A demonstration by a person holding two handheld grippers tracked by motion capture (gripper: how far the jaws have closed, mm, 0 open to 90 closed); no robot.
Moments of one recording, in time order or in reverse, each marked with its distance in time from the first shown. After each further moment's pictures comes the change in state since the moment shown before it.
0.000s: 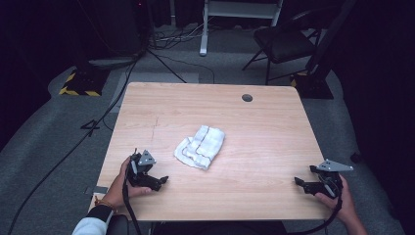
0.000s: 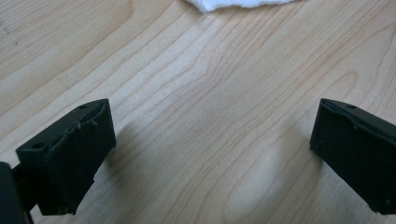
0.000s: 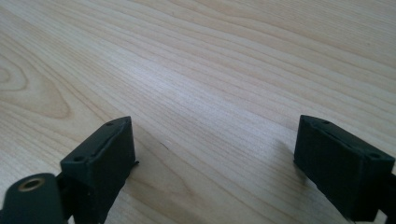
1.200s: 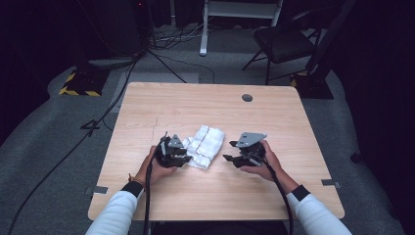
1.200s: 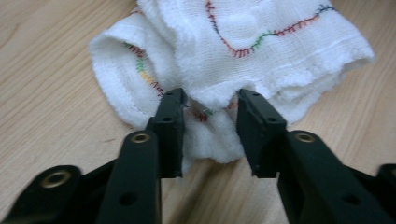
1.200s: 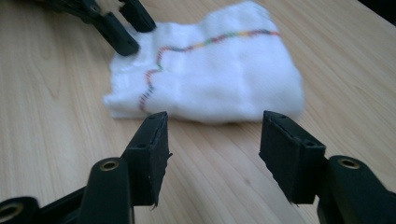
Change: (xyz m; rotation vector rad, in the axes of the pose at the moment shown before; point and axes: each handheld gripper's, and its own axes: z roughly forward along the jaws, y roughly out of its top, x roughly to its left) left arm -0.012 0.077 0.053 -0.016 -0.129 0.088; right arm 0.165 0.170 0.103 -0.092 0.299 -0.457
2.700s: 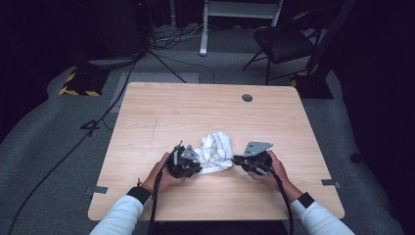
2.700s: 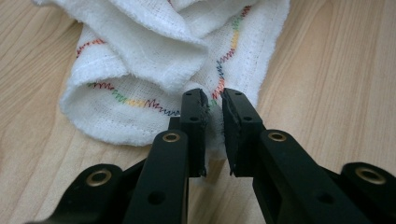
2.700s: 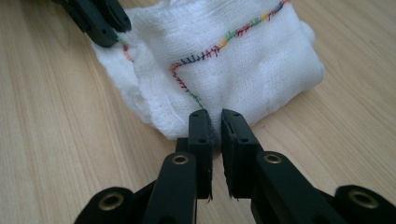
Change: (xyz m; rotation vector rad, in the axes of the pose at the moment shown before) left arm -0.045 0.011 0.008 0.043 -0.116 0.120; right arm 0.007 -0.036 -0.017 0.050 0.003 0.034
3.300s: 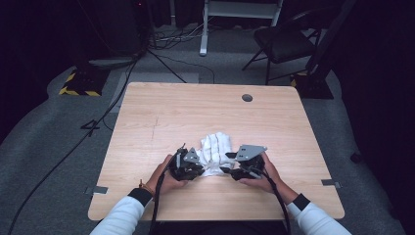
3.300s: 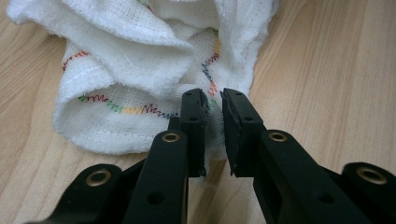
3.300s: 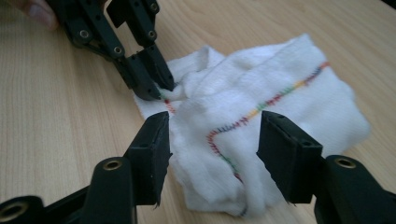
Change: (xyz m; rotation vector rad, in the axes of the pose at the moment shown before) left arm -0.008 0.001 0.002 -0.003 -0.008 0.016; right arm 0.027 0.024 0.007 -0.085 0.062 -0.065
